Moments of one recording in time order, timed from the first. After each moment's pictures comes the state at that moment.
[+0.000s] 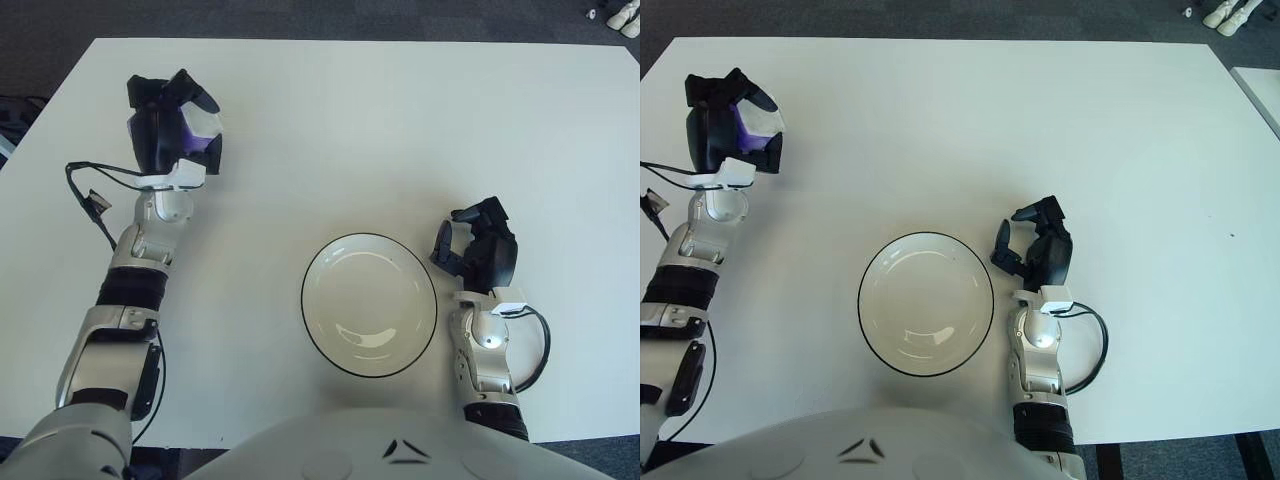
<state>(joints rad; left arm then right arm) -0.46 0.46 0.02 0.33 0.40 -0.33 0.50 0.14 0.10 -0.06 0.05 -0.03 -0.55 -0.23</state>
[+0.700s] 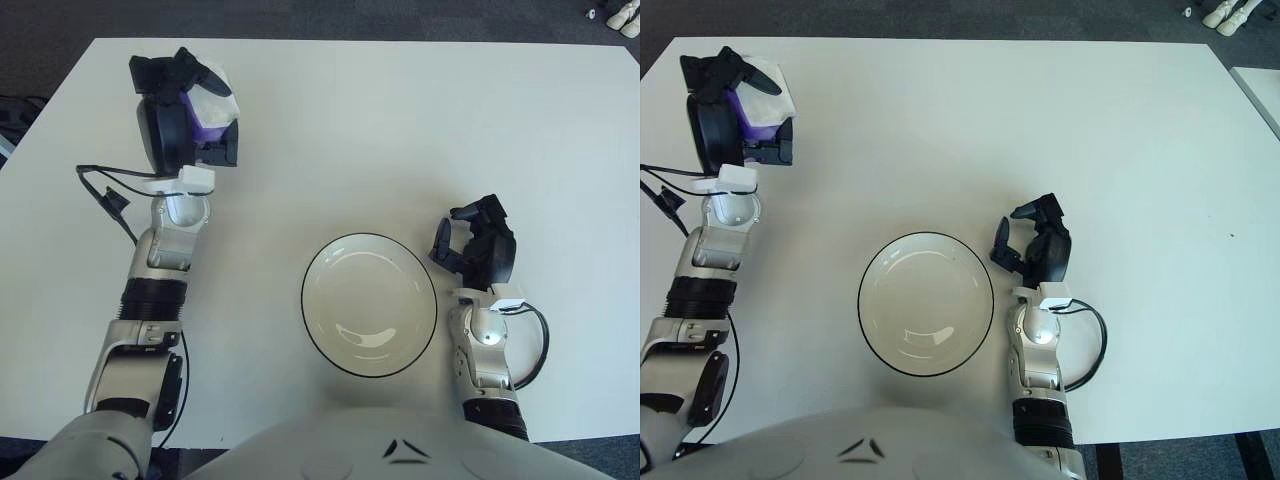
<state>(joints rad) -0.40 0.34 0.03 0.13 0.40 -0.51 0.48 0.11 0.10 -0.06 0.07 -0.04 -0.55 -0.23</state>
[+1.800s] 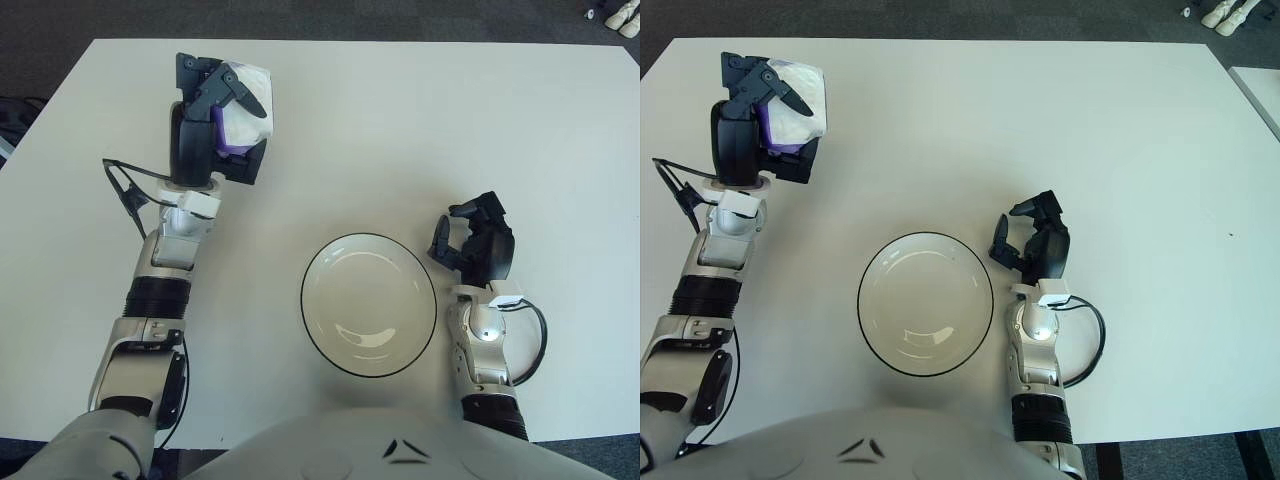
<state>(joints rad) -0.42 0.34 0.05 0.22 0.34 -0.78 0.32 0.10 0.11 -0.06 0.08 -0.04 -0.55 -0.23</state>
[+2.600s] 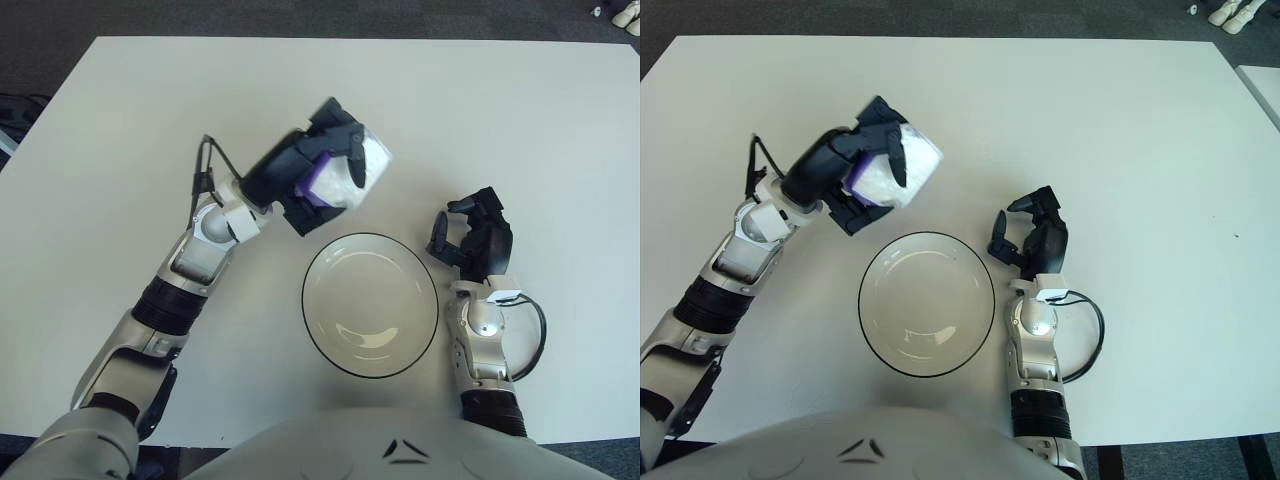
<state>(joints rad) -0.43 0.45 -0.40 -0.24 -0.14 -0.38 -0.40 0.07 0.11 -0.06 0.09 -0.06 -0.53 -0.26</state>
